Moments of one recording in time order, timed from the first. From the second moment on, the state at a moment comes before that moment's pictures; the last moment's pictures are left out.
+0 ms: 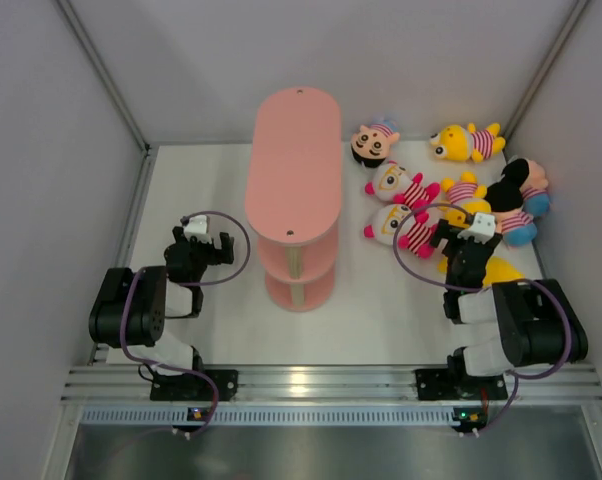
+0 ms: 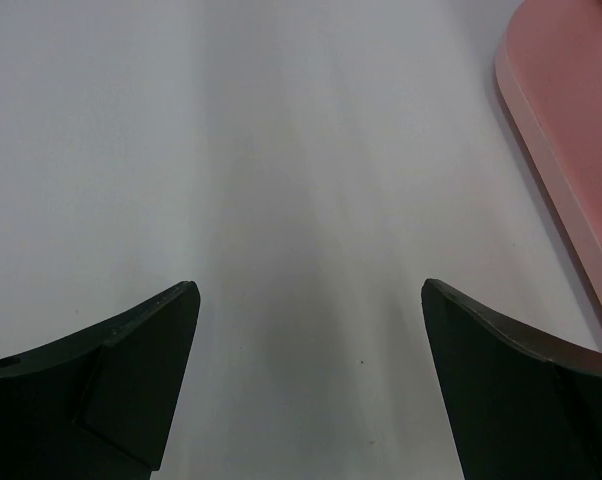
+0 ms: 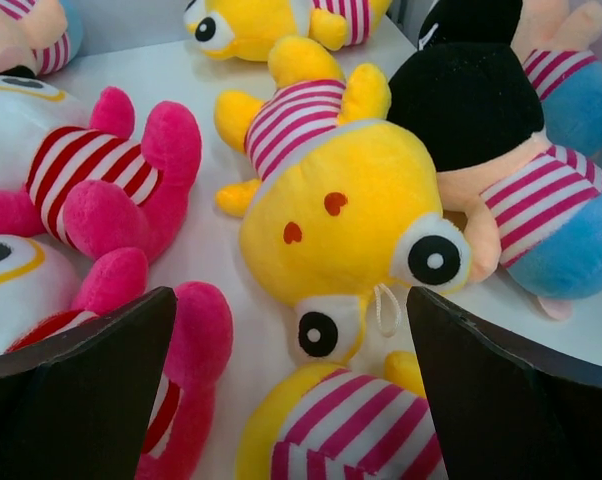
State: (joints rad) left arm 0.04 1.58 0.26 1.12 0.21 0.02; right arm 0.07 1.44 0.19 1.19 0.36 0.04
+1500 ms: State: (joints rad) left arm 0.03 0.96 0.75 -0.71 0.03 0.37; right arm -0.04 1.47 0.76 -0.07 -0.17 0.58
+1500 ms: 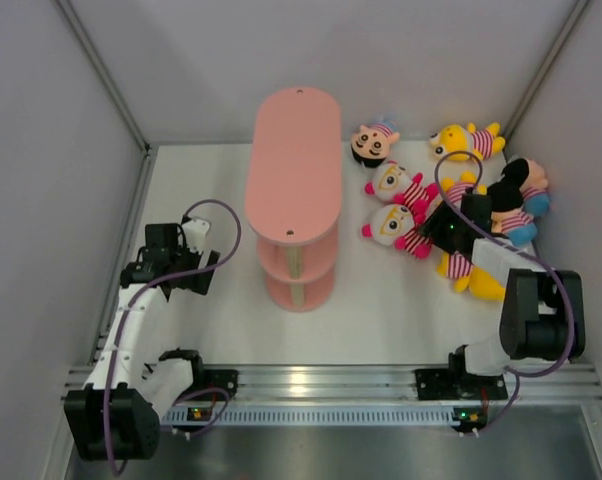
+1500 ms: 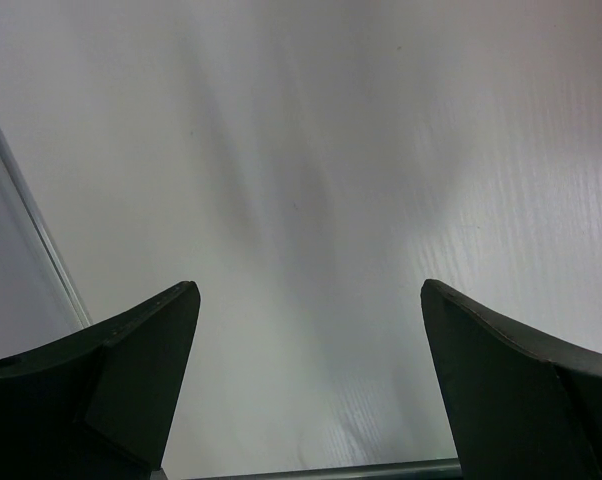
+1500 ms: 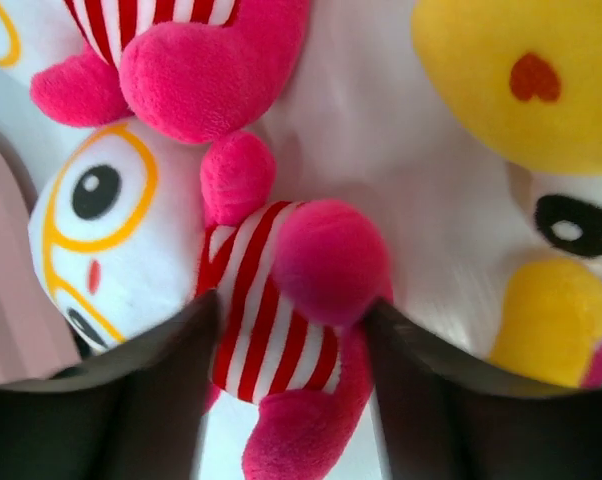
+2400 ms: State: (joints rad) left arm 0.03 0.93 0.75 -0.73 0.02 0.36; right arm 0.22 1.07 1.54 -0.34 -0.26 0.57
